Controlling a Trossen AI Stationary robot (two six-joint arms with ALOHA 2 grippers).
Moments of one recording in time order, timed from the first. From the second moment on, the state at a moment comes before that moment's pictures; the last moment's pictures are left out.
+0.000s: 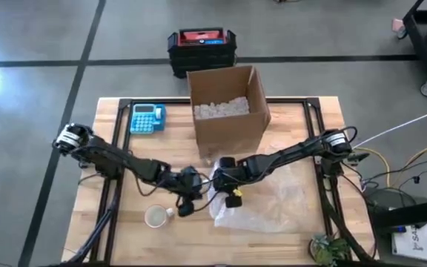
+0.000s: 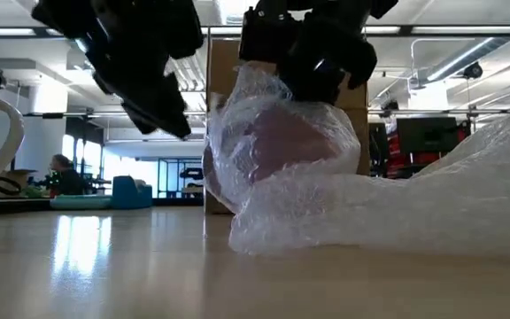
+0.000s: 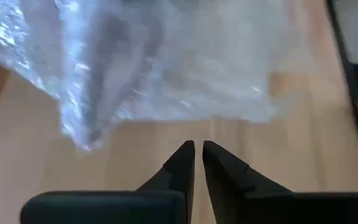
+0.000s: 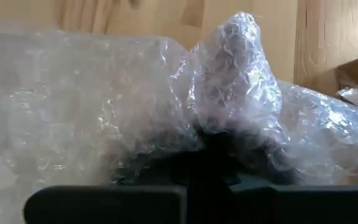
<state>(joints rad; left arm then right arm) -0.29 1.59 0.86 -0.03 -0.03 -0.42 0.18 1.98 1.37 -0.53 0.05 0.02</state>
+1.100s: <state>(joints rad) -0.22 1.71 0.98 0.14 -0.21 -0.22 0.18 1.90 1.49 -0.86 0.05 0.02</state>
